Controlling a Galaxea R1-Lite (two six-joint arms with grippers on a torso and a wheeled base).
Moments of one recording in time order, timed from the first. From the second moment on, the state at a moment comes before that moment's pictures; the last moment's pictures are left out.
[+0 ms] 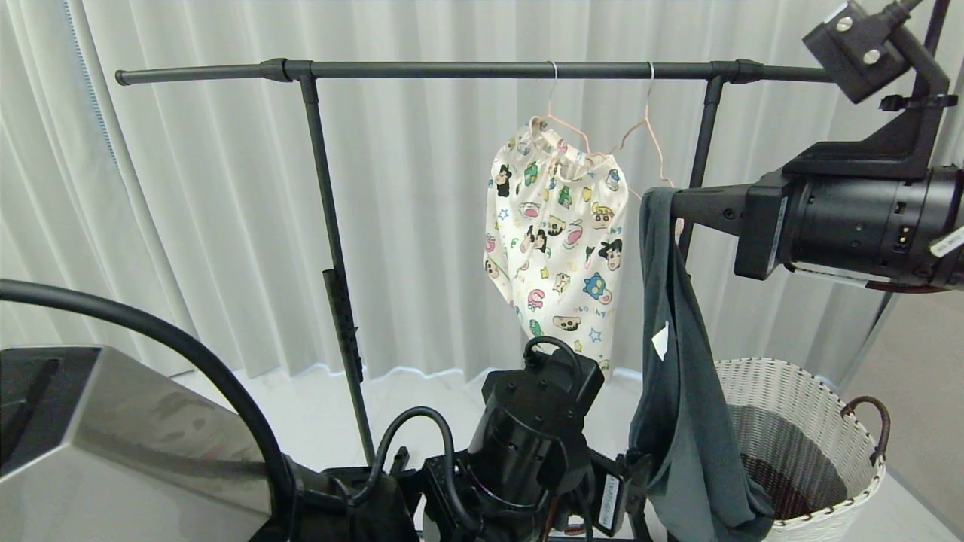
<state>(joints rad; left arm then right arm) -0.98 1.99 -0.85 -0.70 0.10 -0.24 0.74 1.43 -1.19 -0.13 0.11 0.03</state>
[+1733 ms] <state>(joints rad) -0.71 1.35 -1.30 -0.01 0.36 0.16 0.60 1.25 -1.19 -0.10 0.11 -0.06</state>
